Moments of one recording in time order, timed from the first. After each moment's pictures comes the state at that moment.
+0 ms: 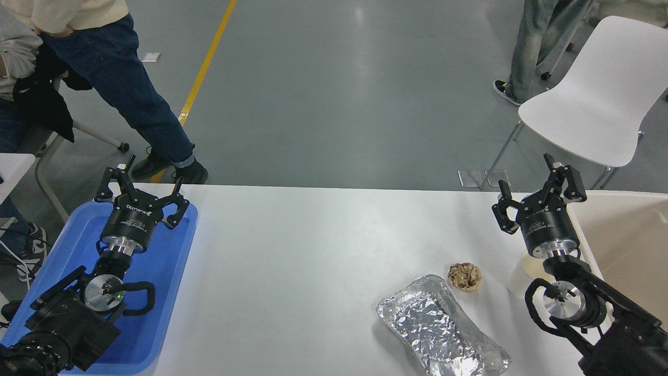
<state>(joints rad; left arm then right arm) -0.60 0.23 -0.89 -0.31 -0.13 -0.77 -0.36 0.34 -0.36 0.88 0.98 -0.13 0.10 0.56</state>
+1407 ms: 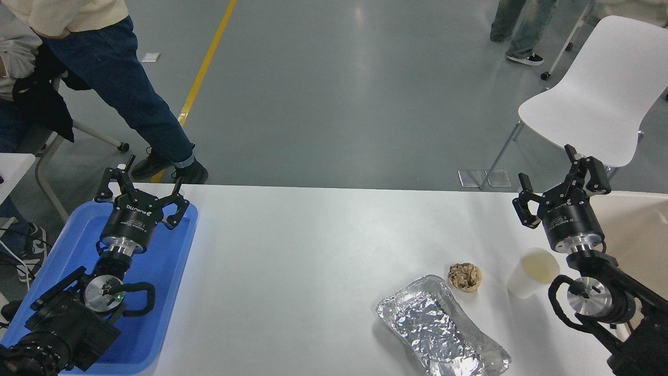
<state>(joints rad) -0.60 0.23 -0.89 -0.31 -0.13 -0.77 -0.37 0.37 -0.55 0.77 1.05 -0.13 0.08 0.56</state>
